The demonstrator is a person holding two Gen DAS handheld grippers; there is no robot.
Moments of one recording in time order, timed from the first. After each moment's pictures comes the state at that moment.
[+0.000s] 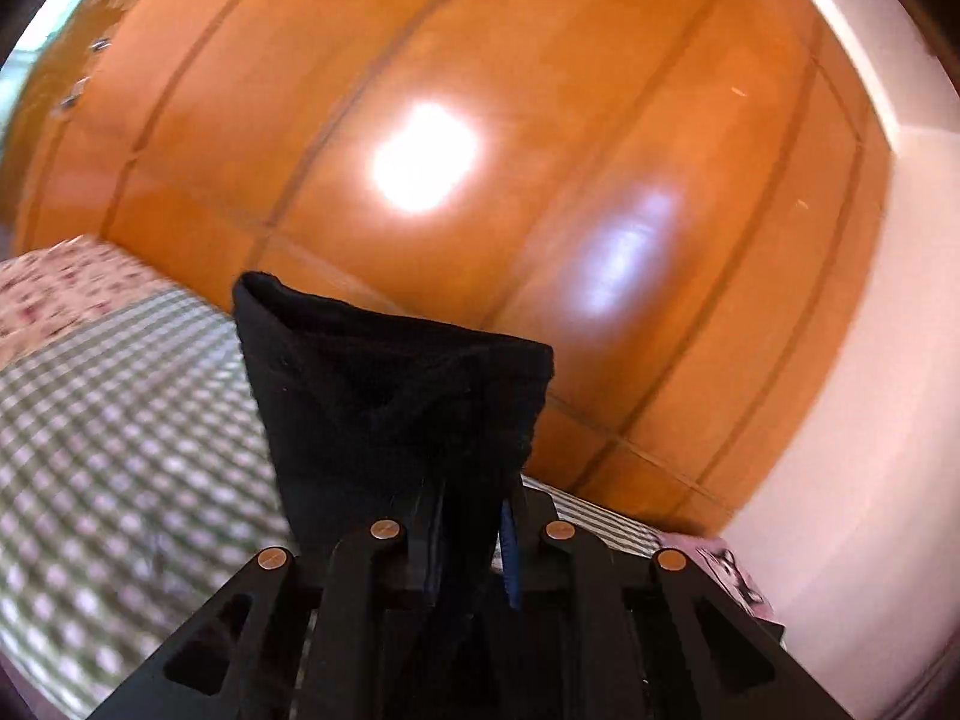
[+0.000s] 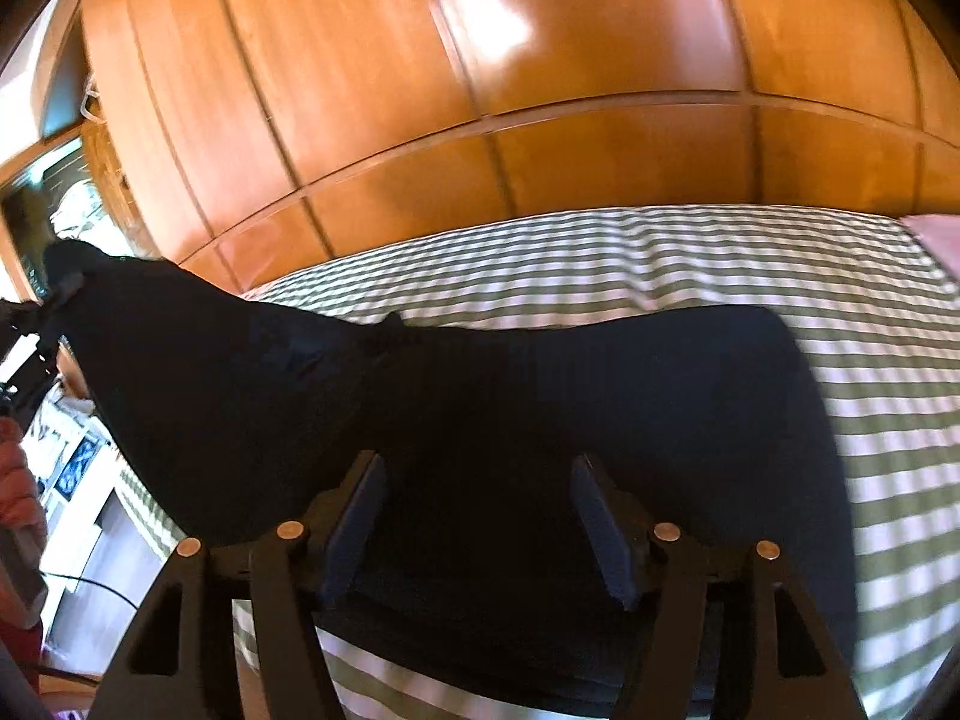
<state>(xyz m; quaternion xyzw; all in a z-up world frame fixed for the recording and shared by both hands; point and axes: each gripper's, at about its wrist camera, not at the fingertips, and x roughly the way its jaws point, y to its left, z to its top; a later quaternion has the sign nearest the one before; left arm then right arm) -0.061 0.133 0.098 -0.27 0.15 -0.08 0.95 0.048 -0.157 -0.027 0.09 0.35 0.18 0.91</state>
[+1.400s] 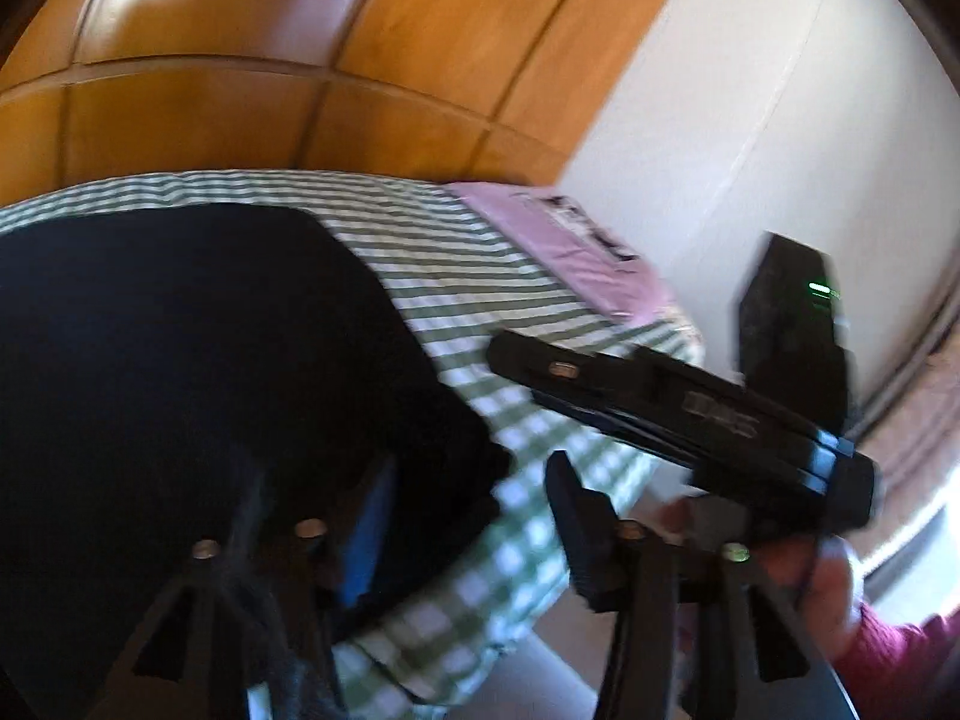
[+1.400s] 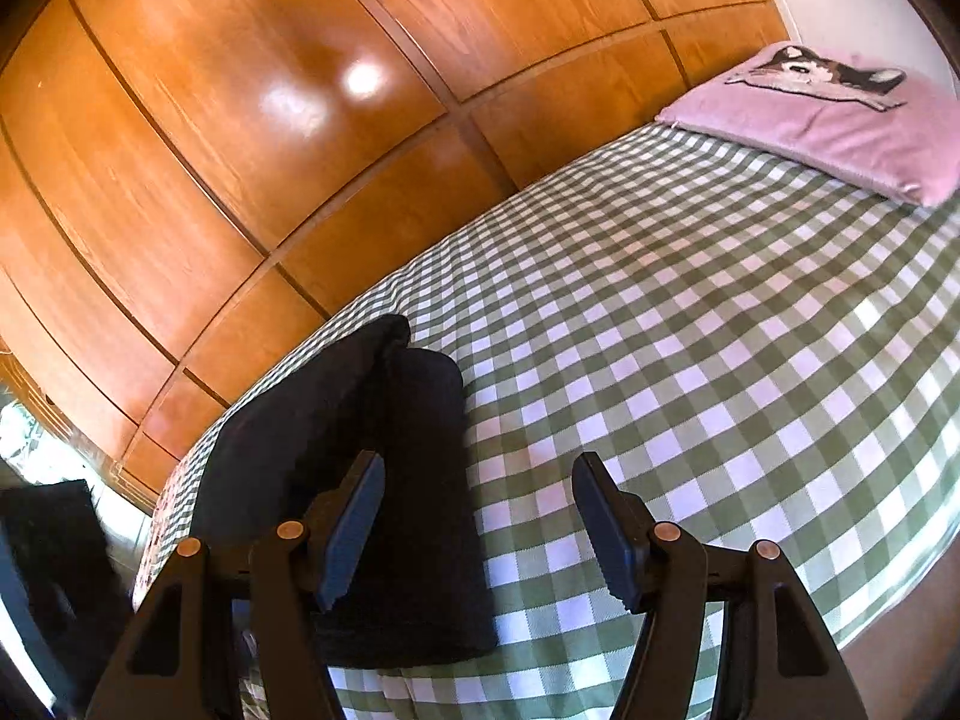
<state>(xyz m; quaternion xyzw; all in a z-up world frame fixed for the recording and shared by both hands) -0.013 -0.177 -0.007 -0.08 0.39 -0.38 0.83 0.014 -0.321 -0.031 0.27 0.34 0.04 0.90</state>
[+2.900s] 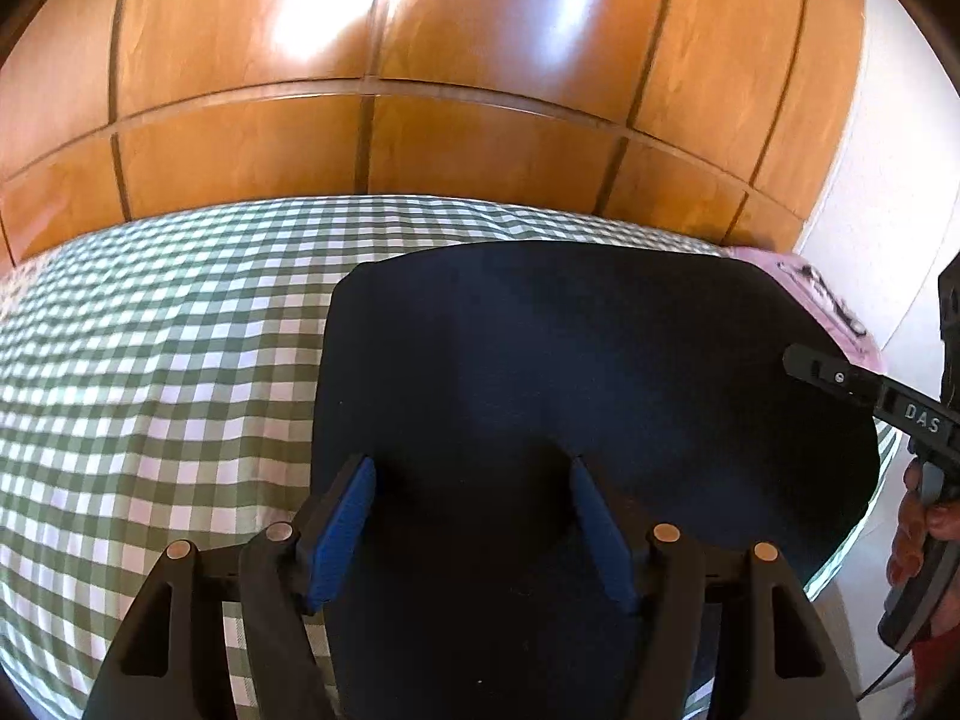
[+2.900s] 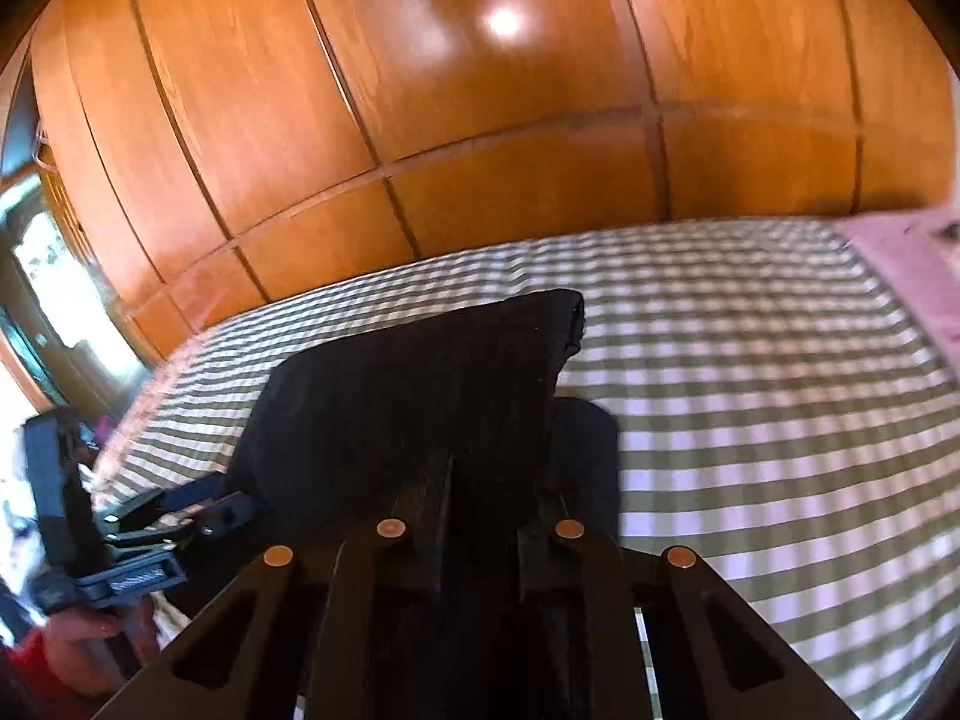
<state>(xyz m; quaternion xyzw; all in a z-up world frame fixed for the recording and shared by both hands) 0.020 -0.029 -0.004 -0.05 0.40 -0.09 0.91 0.073 -0.235 0.008 0.08 0.36 0.12 0.92</state>
